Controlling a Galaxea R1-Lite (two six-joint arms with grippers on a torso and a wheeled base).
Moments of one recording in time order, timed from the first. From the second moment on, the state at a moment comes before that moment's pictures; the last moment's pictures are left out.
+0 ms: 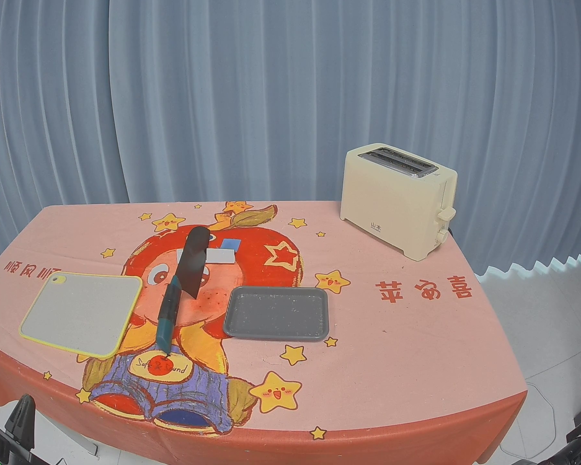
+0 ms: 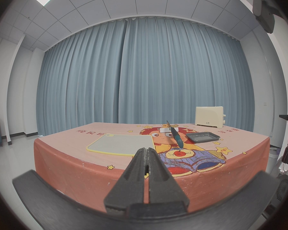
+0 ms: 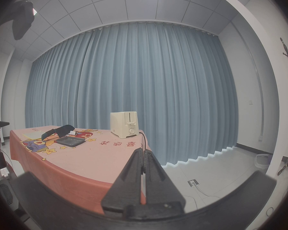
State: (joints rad) left arm 0.00 0.02 -0.02 0.00 0.00 -0.01; right arm 0.00 0.02 -0.02 0.00 -0.03 0.03
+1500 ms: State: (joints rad) left arm 0.00 0.02 -0.02 0.00 0.00 -0.01; right arm 0.00 0.02 -0.02 0.00 -0.03 0.03
